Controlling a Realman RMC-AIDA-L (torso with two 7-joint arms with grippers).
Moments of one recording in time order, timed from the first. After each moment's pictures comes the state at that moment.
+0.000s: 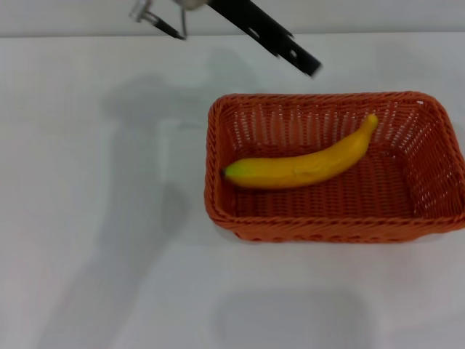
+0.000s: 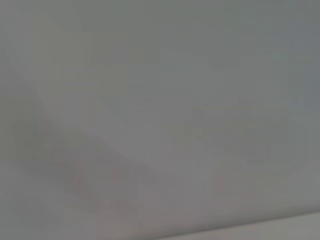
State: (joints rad) left arm -1.54 -2.07 2.85 -0.54 0.26 1.42 -1.85; right arm 0.42 1.90 -0.36 -0.75 -1.90 -1.33 1.81
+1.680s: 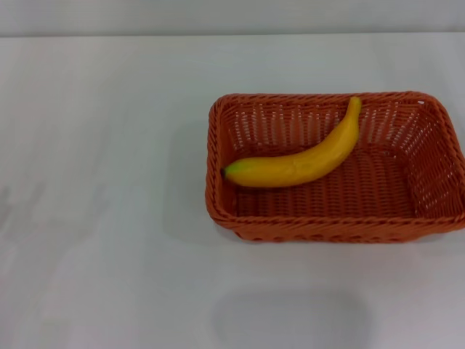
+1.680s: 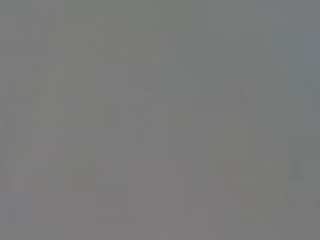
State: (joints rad) left arm -0.16 -2.08 2.84 -0.22 -1.34 1.73 -0.68; right arm 0.36 1.98 -0.44 -0.17 -0.96 -1.46 0.35
